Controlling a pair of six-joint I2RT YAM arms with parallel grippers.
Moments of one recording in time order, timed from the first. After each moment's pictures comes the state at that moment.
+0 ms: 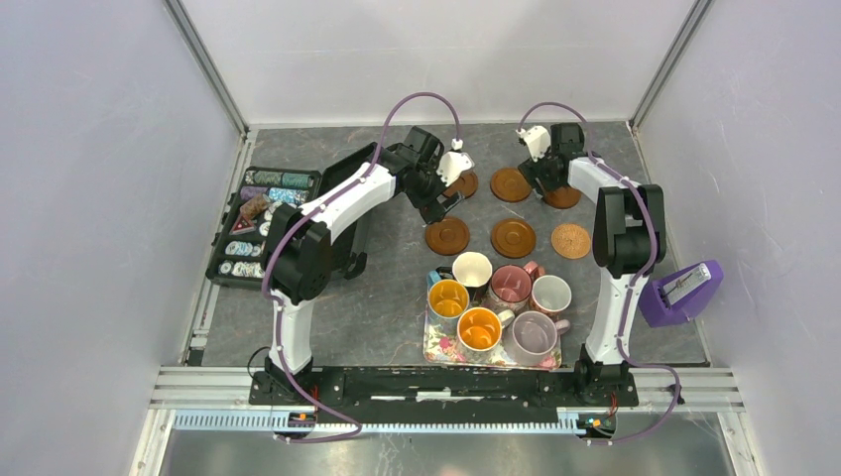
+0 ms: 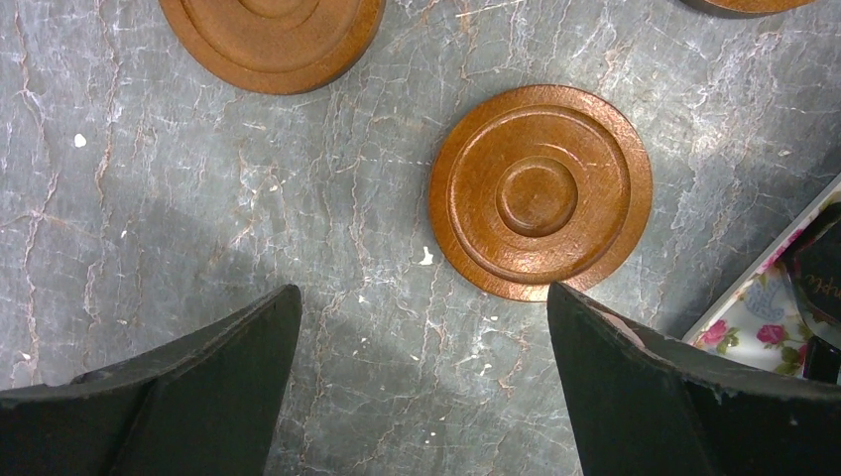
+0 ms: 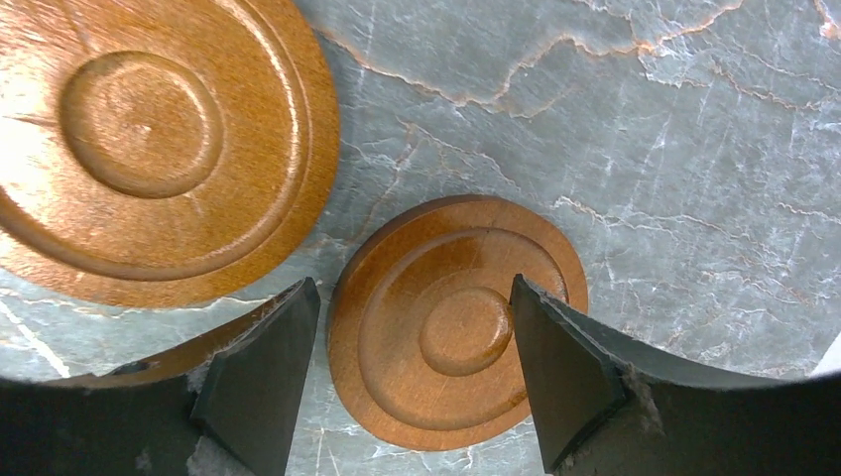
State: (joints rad) left arm -0.59 2.04 1.74 -0.67 0.19 0.46; right arm 0.06 2.11 1.54 -0.33 -0.03 -0.54
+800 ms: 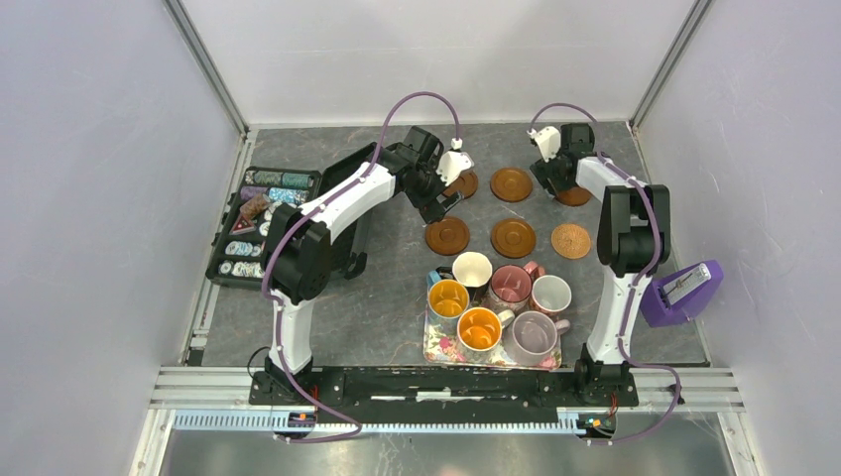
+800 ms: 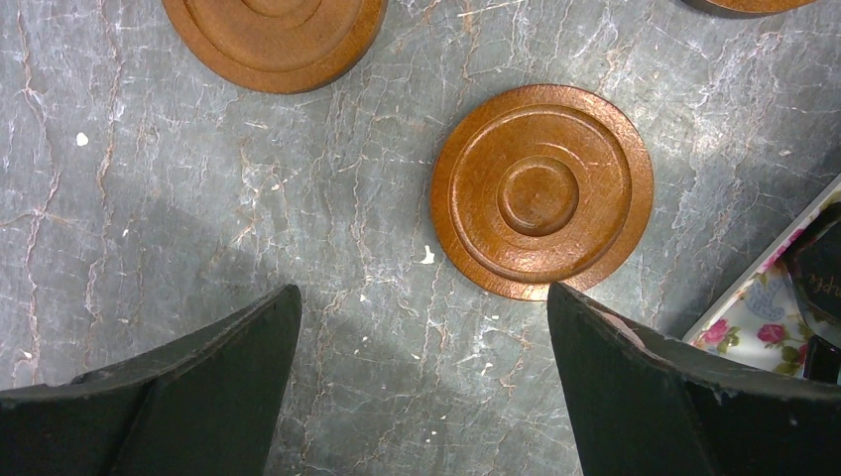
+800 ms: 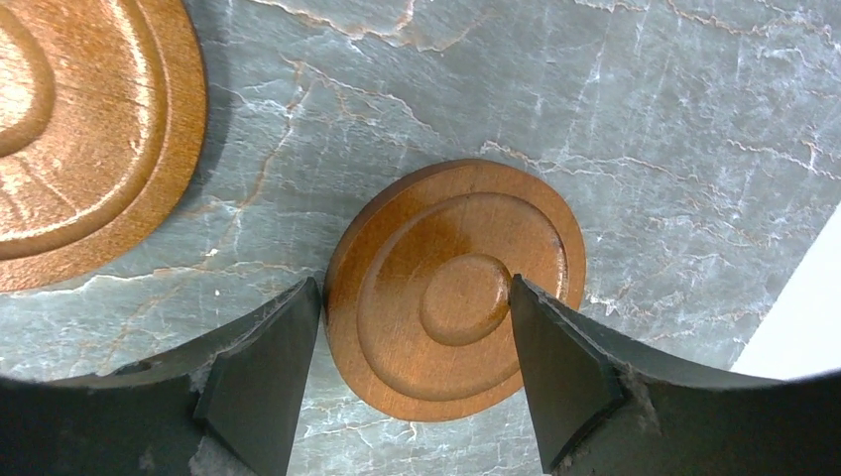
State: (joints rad) left arm -0.59 2.04 1.74 -0.68 0.19 0.46; right arm 0.01 2.13 1.54 -0.34 0.06 -0.58
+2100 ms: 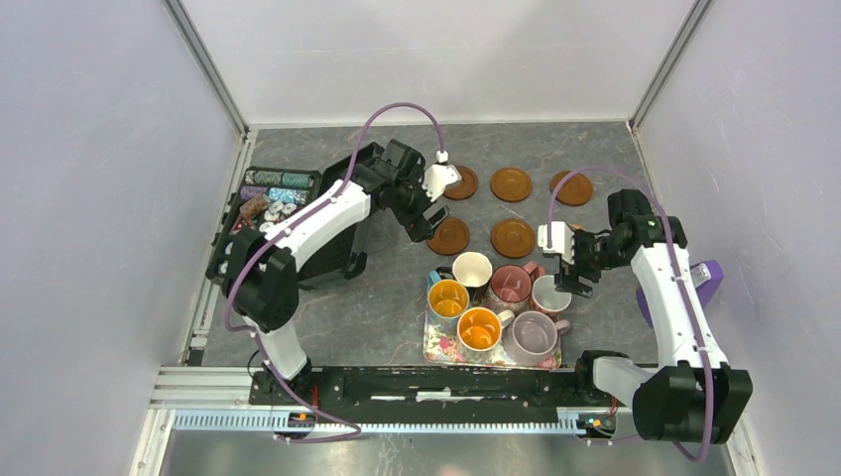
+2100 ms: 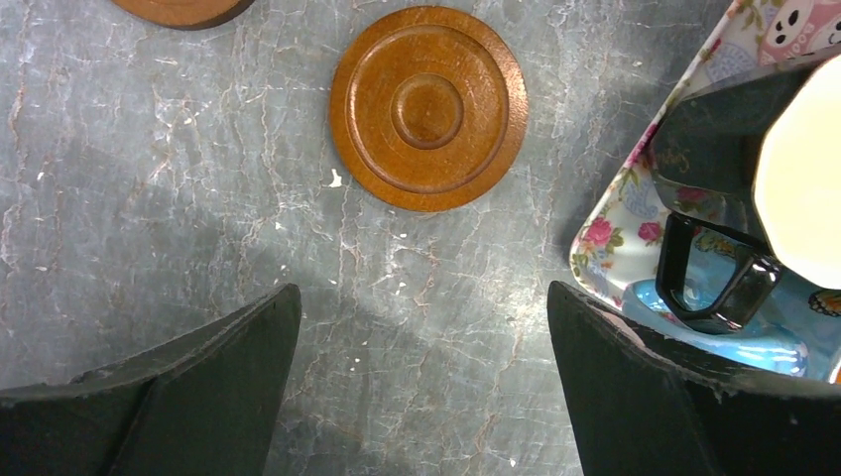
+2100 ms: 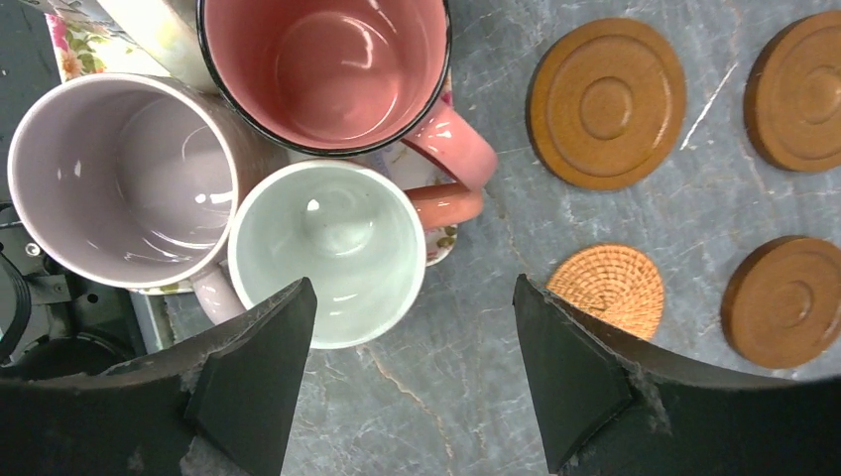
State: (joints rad) left arm -0.59 1.77 1.48 -0.66 0.28 0.45; right arm -0.06 1.12 1.03 -1.25 -0.67 -1.48
